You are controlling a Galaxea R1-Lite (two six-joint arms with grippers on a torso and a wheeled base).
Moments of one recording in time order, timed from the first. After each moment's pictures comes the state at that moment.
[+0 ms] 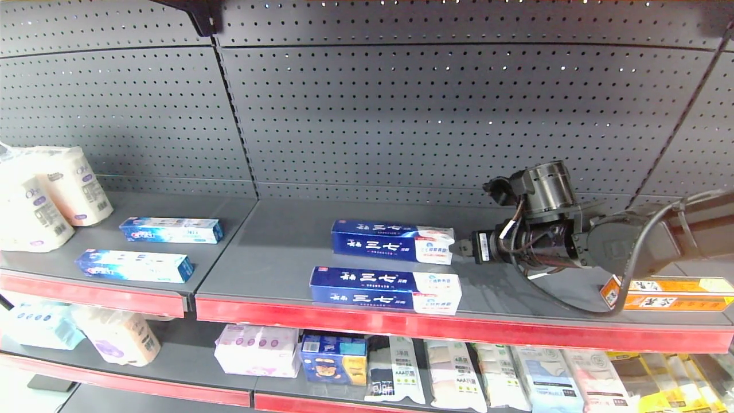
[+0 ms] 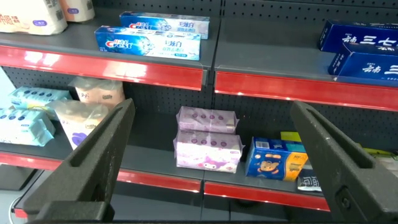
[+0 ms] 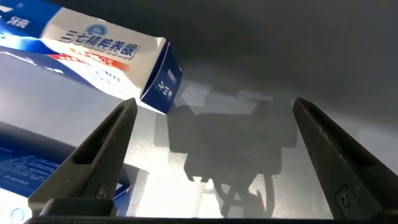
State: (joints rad) left arm 0.00 0.00 0.00 0.00 0.03 -0.04; right arm 0.39 1.91 -1.07 -0.14 -0.12 0.17
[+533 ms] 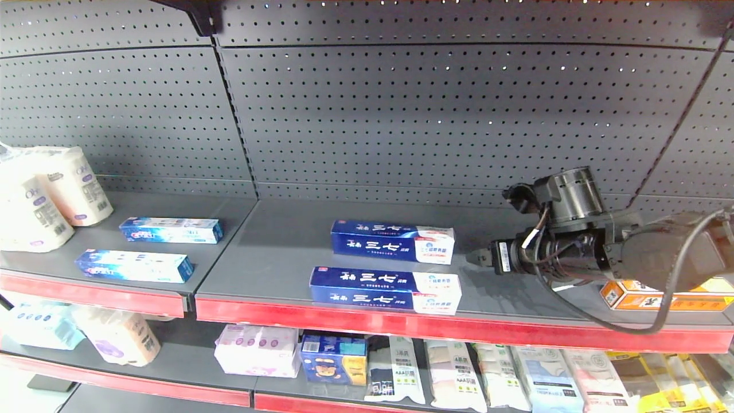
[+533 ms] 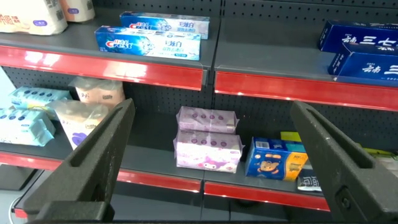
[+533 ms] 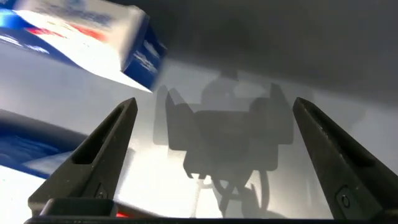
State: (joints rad) left arm 0.00 0.00 0.00 0.00 0.03 -0.04; right arm 0.37 1.82 -0.96 -0.13 -0.13 0.16
